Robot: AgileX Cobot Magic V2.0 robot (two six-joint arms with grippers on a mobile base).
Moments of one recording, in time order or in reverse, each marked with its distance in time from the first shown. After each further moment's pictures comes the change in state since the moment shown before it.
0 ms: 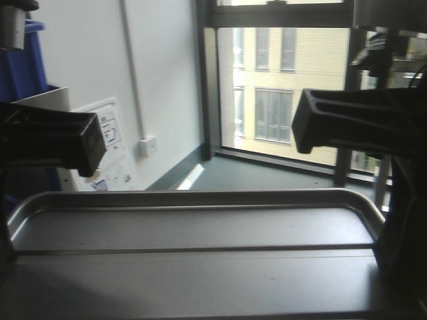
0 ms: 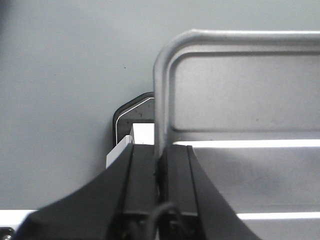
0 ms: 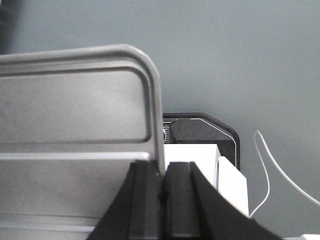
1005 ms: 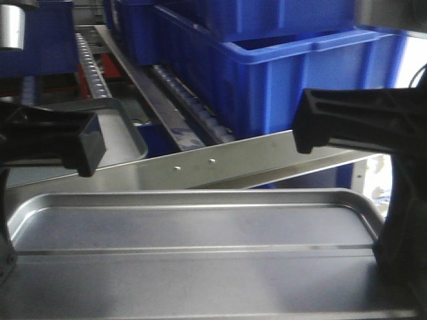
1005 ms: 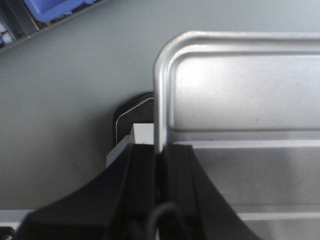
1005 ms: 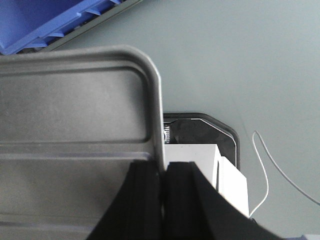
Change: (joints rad) left arm 0.000 0.000 0.000 0.000 0.000 0.000; right arm 0.000 0.000 0.000 0.000 0.000 -0.001
